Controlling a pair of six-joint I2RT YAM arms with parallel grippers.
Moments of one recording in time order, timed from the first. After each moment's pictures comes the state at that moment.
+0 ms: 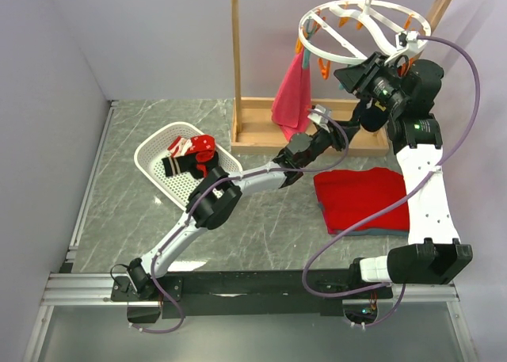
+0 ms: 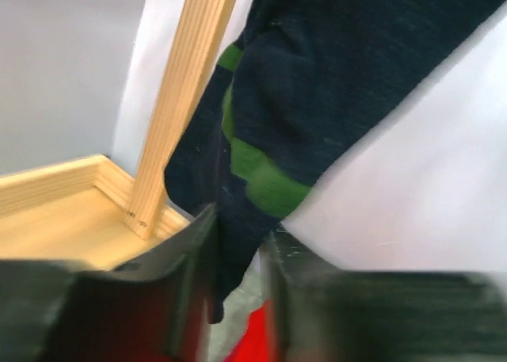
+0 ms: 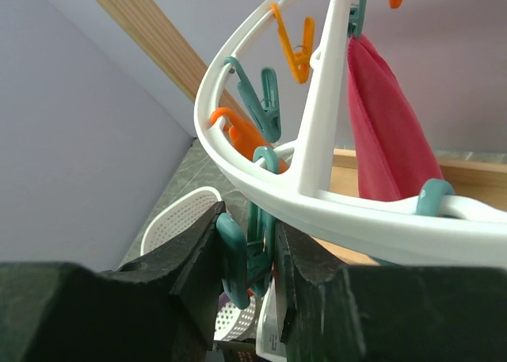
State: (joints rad) left arm -0.95 2.54 2.07 0.87 0.00 -0.44; right arm -0.03 1.34 1.57 -0.23 -0.55 0.51
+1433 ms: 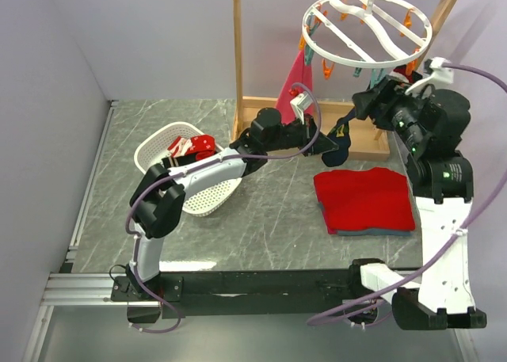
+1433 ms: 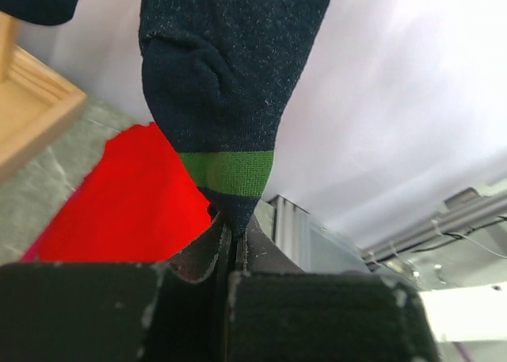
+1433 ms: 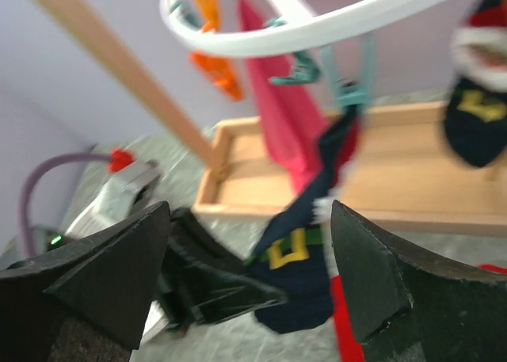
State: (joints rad) left arm -0.86 1.99 1.62 0.45 0.55 -0.69; right arm 0.02 1.08 1.60 -0.66 -0.18 0.37
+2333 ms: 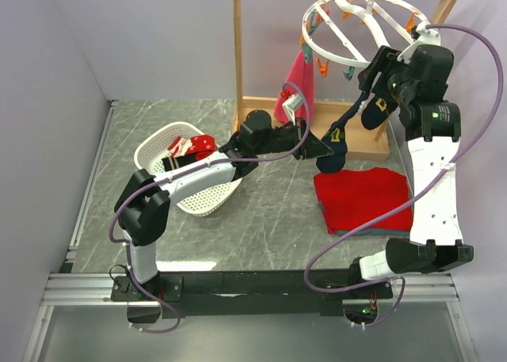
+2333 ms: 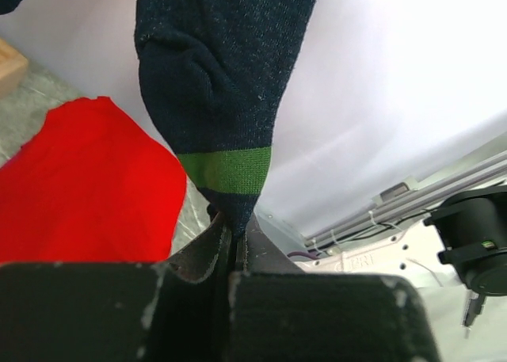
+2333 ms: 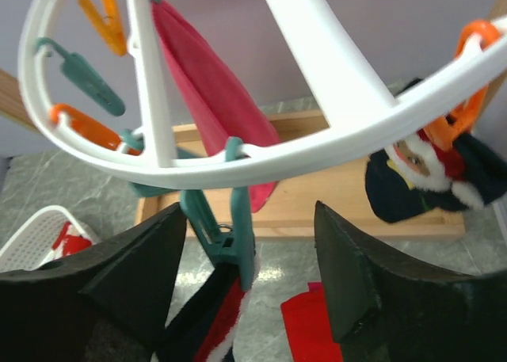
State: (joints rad) left arm -0.86 1.86 1.51 0.46 0.60 -0.84; right arm -0.02 1.42 1.91 -0.77 -0.06 0.27
